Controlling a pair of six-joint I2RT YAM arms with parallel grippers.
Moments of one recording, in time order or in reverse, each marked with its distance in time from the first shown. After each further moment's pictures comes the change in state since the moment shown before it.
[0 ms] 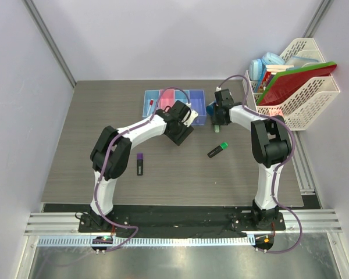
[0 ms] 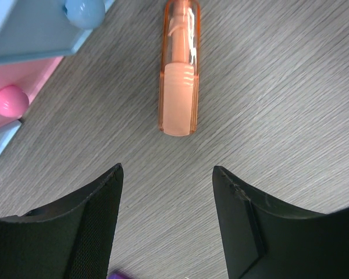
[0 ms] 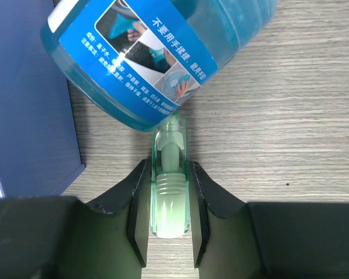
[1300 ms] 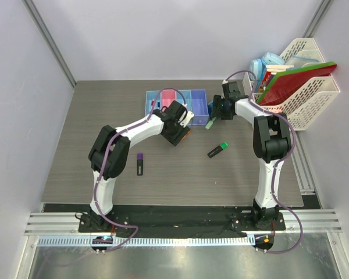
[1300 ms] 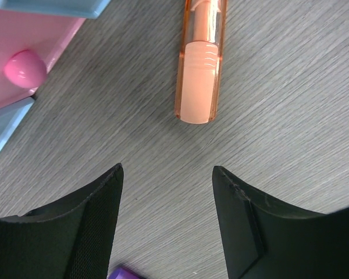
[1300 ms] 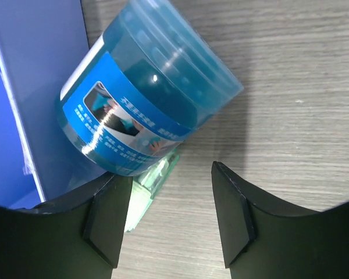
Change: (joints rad) left arm 0.032 -0.014 -0.027 -0.006 0.008 0.004; right arm -0.080 0.070 0.146 -0.056 -0.187 0.047
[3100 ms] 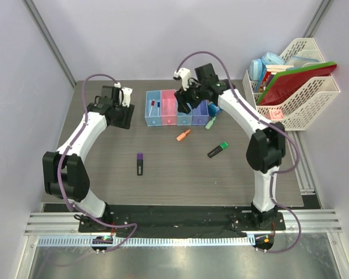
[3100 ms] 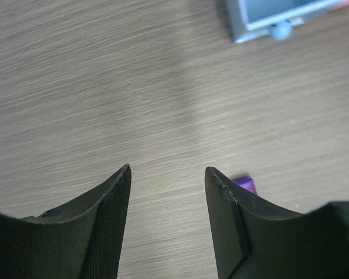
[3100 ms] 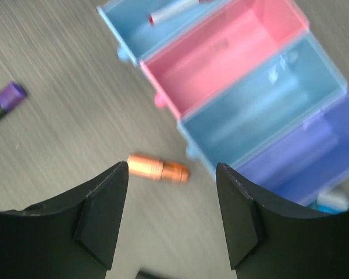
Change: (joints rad) left arm 0.488 -0.448 -0.232 -0.040 0.049 -0.021; right arm 0.274 -0.057 0.399 -0.277 -0.376 -0.668
